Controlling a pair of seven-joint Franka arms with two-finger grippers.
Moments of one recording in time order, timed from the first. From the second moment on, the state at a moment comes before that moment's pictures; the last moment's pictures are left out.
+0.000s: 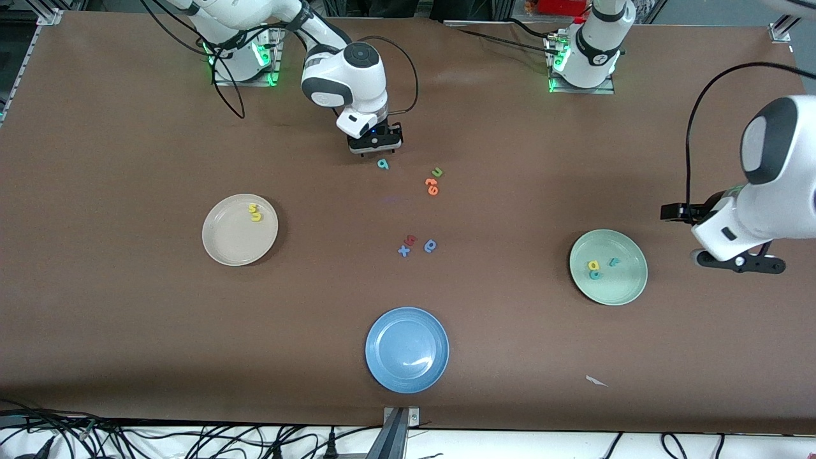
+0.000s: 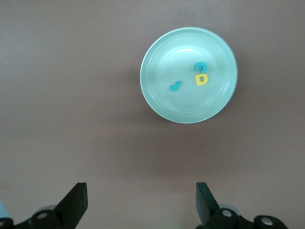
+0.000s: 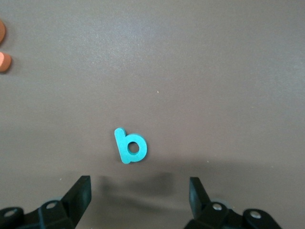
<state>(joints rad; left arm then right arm) 0.09 0.34 -0.12 -1.44 0.16 1.53 0.05 0.24 0.51 0.67 -2.26 -0.80 2.61 1.37</state>
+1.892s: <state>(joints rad) 0.04 0.10 0.00 -1.57 0.05 1.67 0.05 0.27 0.59 0.61 -2.18 -0.93 2.65 1.45</state>
